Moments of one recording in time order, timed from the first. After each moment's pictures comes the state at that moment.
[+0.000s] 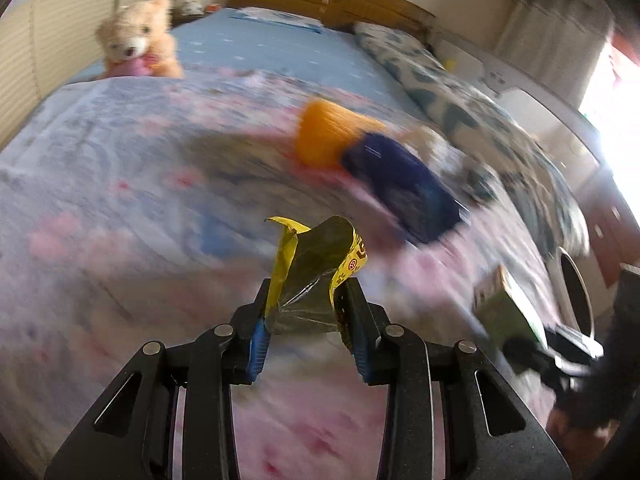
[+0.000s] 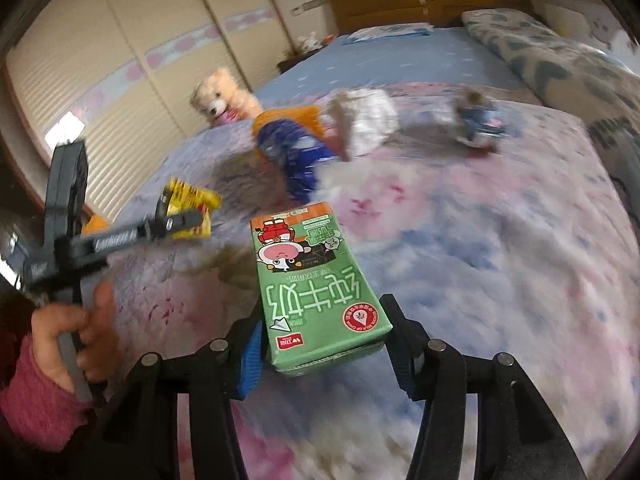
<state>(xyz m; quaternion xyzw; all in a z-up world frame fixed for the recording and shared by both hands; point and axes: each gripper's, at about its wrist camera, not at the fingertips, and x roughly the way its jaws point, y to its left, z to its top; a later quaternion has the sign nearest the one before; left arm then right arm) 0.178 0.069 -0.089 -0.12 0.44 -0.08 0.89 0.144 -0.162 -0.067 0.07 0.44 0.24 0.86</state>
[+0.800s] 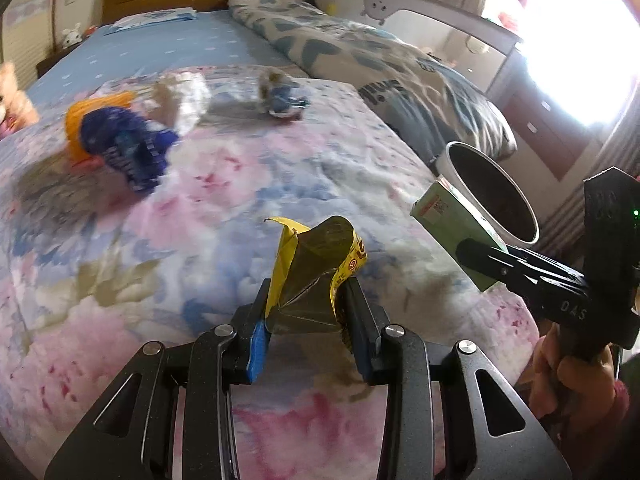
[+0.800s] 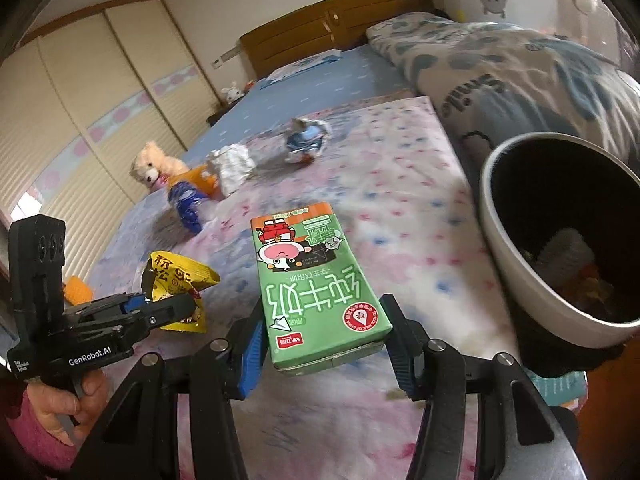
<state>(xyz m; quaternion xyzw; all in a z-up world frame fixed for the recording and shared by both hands) 0.142 -0.094 -0.075 -0.02 0.45 -0.23 0.86 0.093 -0.292 -0.060 0.16 0.41 0.12 0.89</state>
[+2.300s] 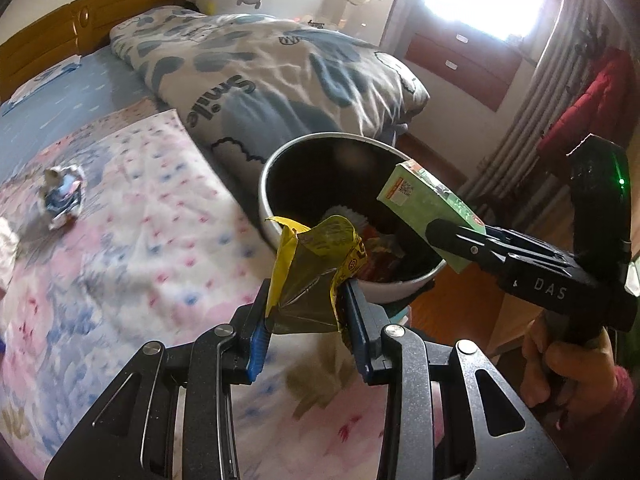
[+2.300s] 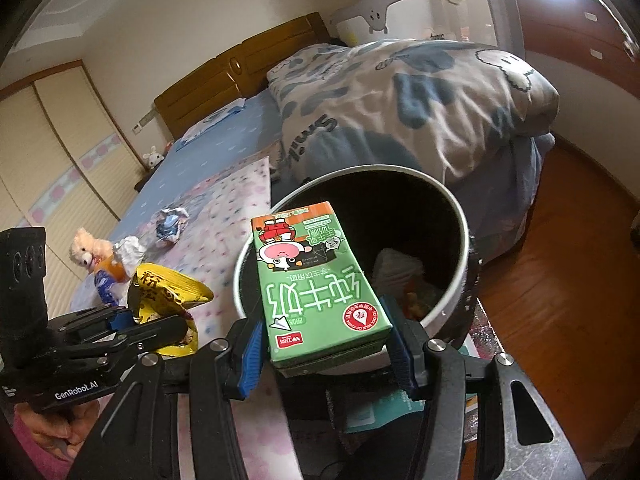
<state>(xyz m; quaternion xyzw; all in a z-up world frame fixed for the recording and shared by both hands) 0.151 -0.294 -0.047 0.09 0.43 -0.37 0.82 0.056 -0.457 -0.046 0.21 0.37 -0.02 0.90</state>
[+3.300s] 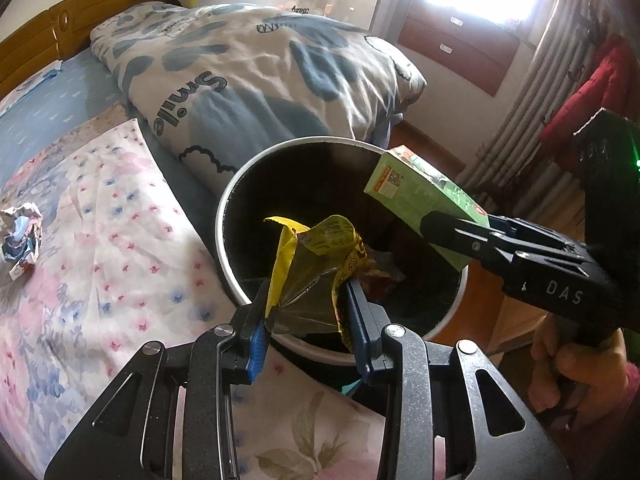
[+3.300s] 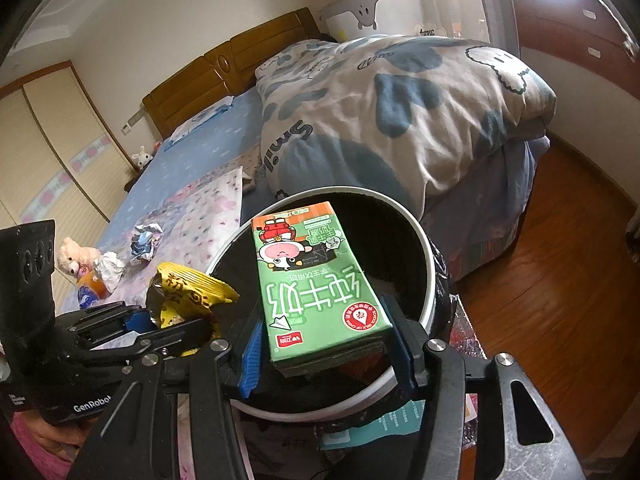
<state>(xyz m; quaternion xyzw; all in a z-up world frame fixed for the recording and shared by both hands) 0.181 -0.346 -0.061 0.11 0.44 -0.38 0.80 0.085 -0.493 -0.050 0.21 0.38 -0.03 0.90</state>
